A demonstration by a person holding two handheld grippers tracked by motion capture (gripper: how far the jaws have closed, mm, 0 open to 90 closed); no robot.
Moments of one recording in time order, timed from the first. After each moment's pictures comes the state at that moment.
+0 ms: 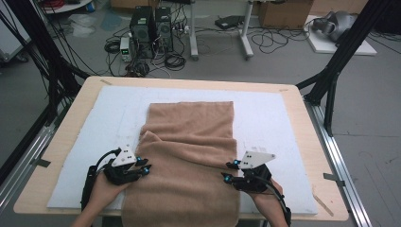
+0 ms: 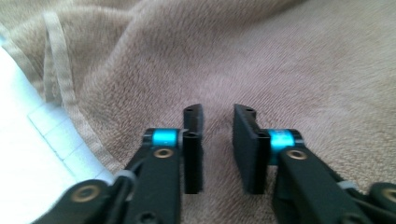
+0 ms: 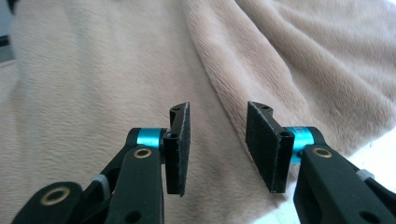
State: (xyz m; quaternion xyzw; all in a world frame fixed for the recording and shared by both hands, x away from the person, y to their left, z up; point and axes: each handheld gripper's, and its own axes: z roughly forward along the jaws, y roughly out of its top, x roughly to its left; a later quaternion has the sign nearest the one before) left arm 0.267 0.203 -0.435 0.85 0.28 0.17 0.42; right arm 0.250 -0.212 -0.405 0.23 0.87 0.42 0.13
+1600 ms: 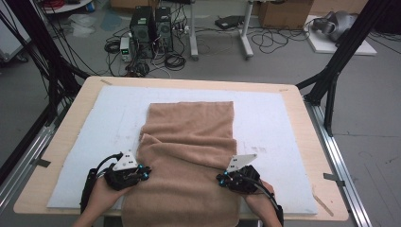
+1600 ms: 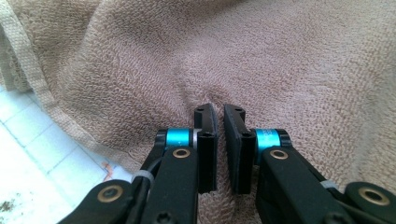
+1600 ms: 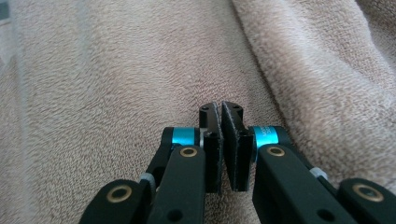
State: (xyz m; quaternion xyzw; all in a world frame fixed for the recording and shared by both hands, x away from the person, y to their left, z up) left arm 0.258 0.200 -0.442 0.86 0.28 0.13 0.40; right arm 0.260 -0.193 -0.436 0.21 0.90 0.37 0.07
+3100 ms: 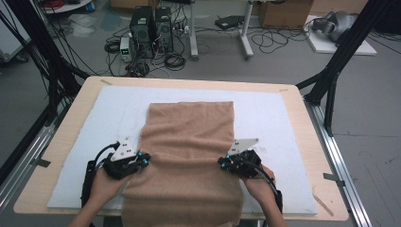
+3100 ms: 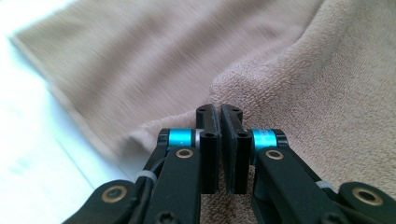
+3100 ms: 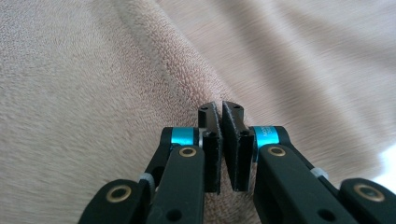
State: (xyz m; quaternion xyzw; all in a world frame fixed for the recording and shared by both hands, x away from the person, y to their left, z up) left arm 0.293 0.193 -0.416 0.84 0.29 0.21 0.41; right arm 0.305 -0.193 -0.409 0.24 0.89 0.36 0.12
